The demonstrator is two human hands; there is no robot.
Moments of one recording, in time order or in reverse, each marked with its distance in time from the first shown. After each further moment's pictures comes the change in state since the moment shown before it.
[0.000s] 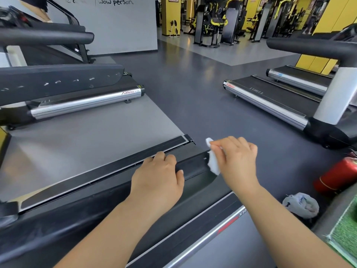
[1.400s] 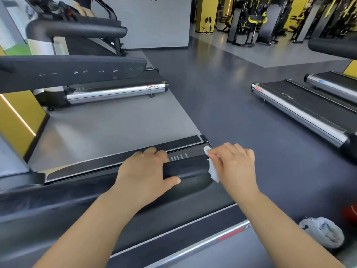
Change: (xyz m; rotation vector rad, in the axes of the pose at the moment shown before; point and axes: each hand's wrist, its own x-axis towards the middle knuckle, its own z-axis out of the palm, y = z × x) left_hand 0.005 0.008 -0.006 0.029 -0.041 -0.140; right_hand 0.004 0.028 0.013 0.109 -0.102 -0.184
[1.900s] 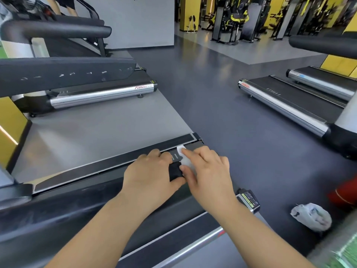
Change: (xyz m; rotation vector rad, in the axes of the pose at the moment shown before) left_hand 0.001 -0.006 0.006 -0.023 0.058 0.068; right_hand -0.010 -0.078 -0.001 0.083 -0.074 0.009
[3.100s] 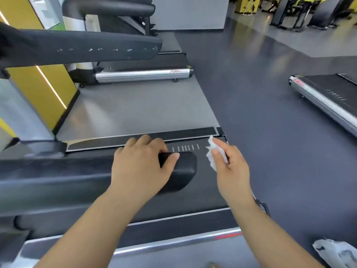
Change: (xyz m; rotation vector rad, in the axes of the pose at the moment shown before) left_hand 0.029 0.072 0.035 -0.018 0.206 -0.352; right_hand 0.009 0.128 -0.002 0.864 -0.316 0.545
